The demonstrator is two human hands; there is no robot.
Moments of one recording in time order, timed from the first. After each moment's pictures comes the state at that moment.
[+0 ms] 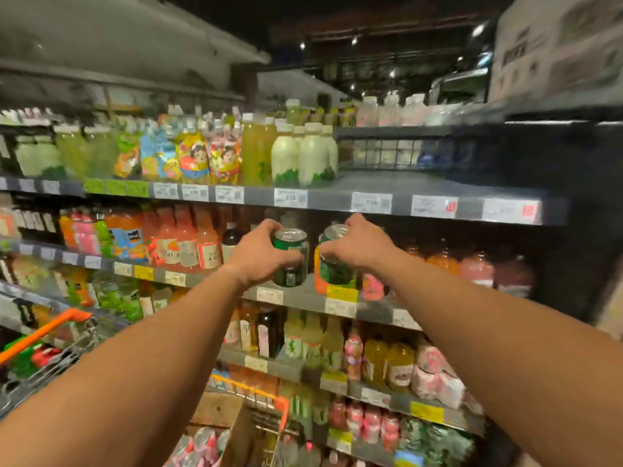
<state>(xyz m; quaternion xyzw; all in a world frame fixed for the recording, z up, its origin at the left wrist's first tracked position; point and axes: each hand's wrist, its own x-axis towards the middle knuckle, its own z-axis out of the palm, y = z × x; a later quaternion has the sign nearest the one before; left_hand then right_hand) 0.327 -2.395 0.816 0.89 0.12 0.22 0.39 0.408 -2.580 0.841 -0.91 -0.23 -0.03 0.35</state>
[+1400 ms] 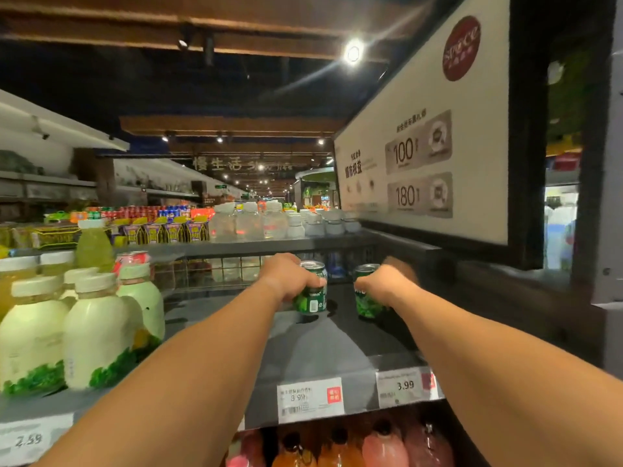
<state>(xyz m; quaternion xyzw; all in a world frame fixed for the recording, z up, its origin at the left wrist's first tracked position) 0.719 -2.583 0.967 0.88 -0.04 0.13 0.45 0.689 -2.778 0.961 -0.92 0.11 -0.17 0.34</state>
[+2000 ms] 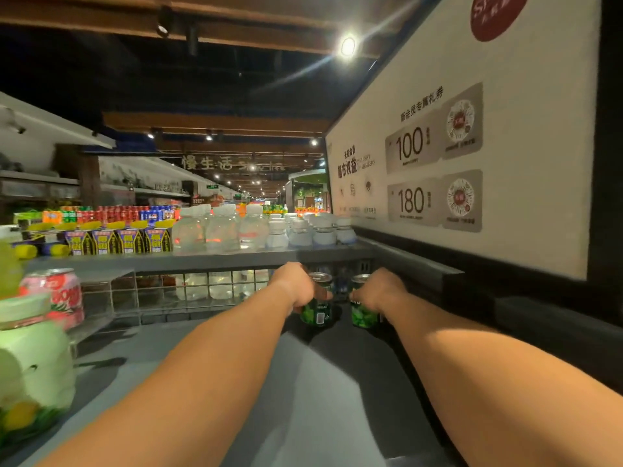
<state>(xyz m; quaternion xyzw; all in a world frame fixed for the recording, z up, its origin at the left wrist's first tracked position) 0.830 -2.638 0.976 0.93 -0.01 0.12 0.35 0.811 -2.801 0.964 -0.94 0.11 -0.16 0.28</state>
